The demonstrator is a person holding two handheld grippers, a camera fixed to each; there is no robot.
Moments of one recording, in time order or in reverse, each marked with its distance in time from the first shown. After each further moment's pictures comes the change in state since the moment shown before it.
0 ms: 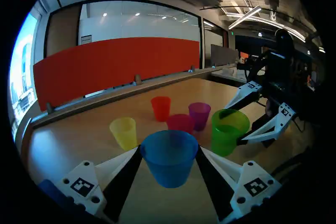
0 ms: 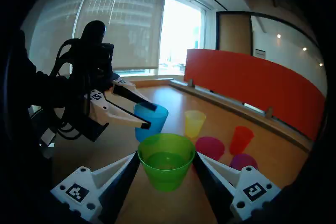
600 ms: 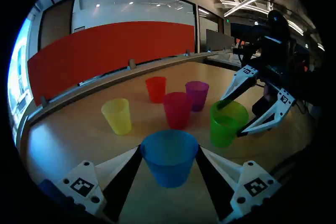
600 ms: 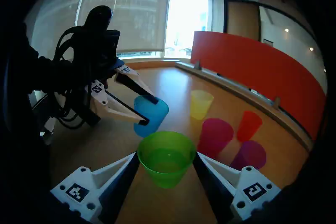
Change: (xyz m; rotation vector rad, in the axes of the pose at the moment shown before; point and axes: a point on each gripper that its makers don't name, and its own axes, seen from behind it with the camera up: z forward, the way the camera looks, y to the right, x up) left arm -0.044 0.007 0.012 -0.034 -0.105 0.034; right arm -0.043 0.001 0.004 0.047 -0.138 -0.019
